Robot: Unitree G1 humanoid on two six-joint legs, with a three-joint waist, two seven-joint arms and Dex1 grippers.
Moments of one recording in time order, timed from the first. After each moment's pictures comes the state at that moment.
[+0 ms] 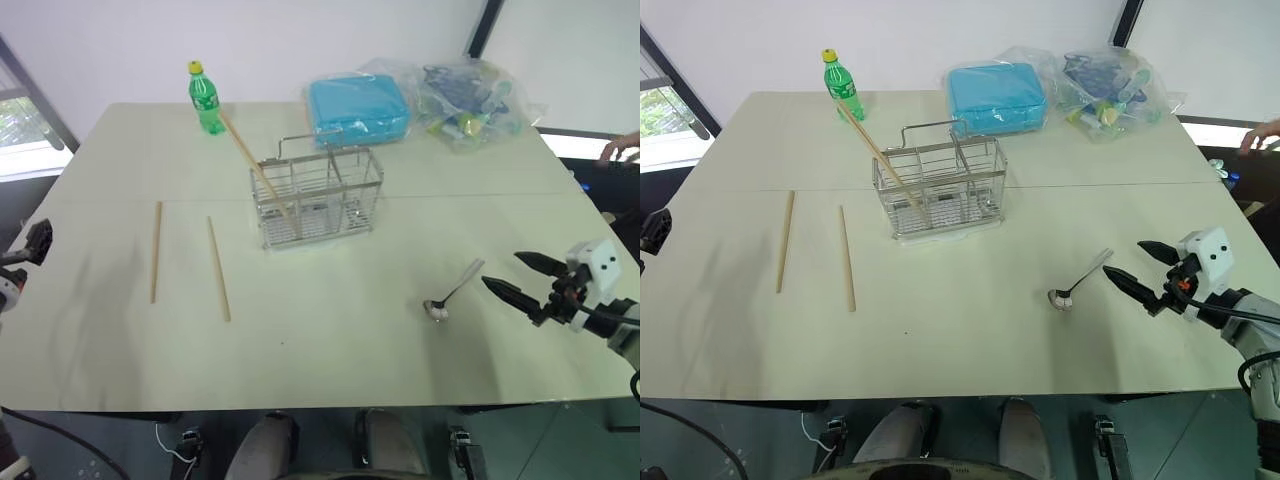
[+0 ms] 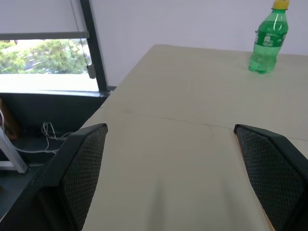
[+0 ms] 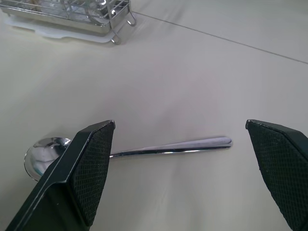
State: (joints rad) left arm -0.06 0.66 0.80 -0.14 -0.53 0.60 -0.28; right arm 0.05 -0.80 -0.45 -0.06 0.49 0.37 0.92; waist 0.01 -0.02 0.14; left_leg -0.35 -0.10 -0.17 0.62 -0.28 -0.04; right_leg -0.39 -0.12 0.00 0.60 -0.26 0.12
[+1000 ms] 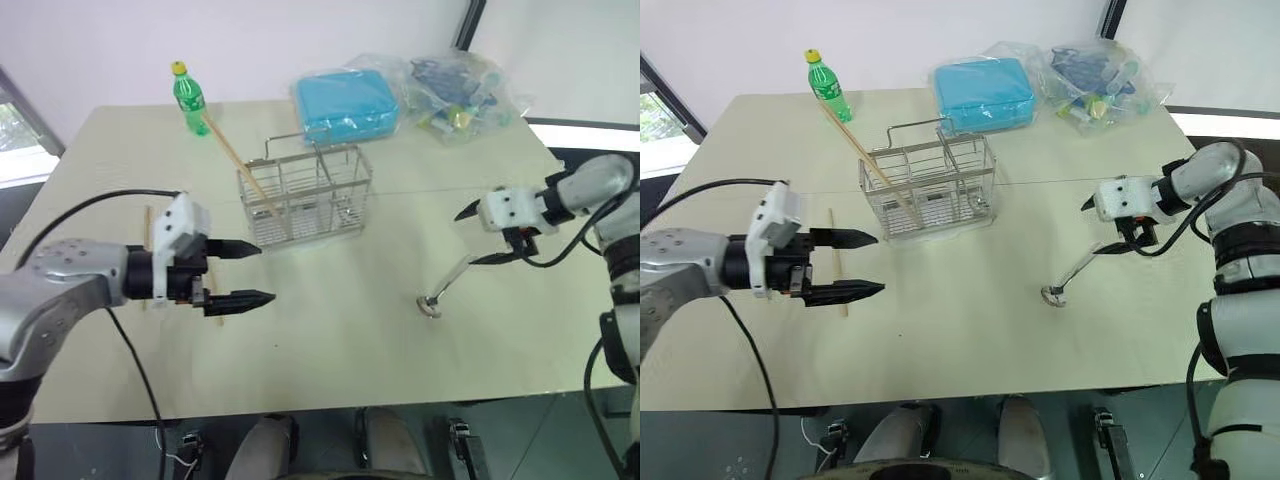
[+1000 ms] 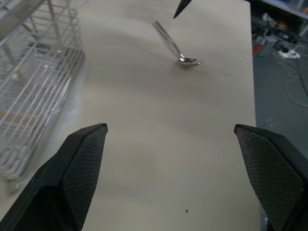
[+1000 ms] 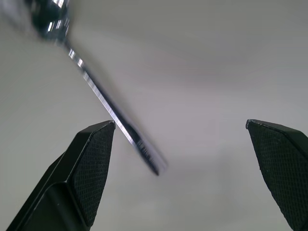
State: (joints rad) left arm -0.32 0.97 0.09 -0.47 -0.85 0.84 -0.98; right arm -1.07 -0.90 0.36 1.07 -0.24 -0.64 1.51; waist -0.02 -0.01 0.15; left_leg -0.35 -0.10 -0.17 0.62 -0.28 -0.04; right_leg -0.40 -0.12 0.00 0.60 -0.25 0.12
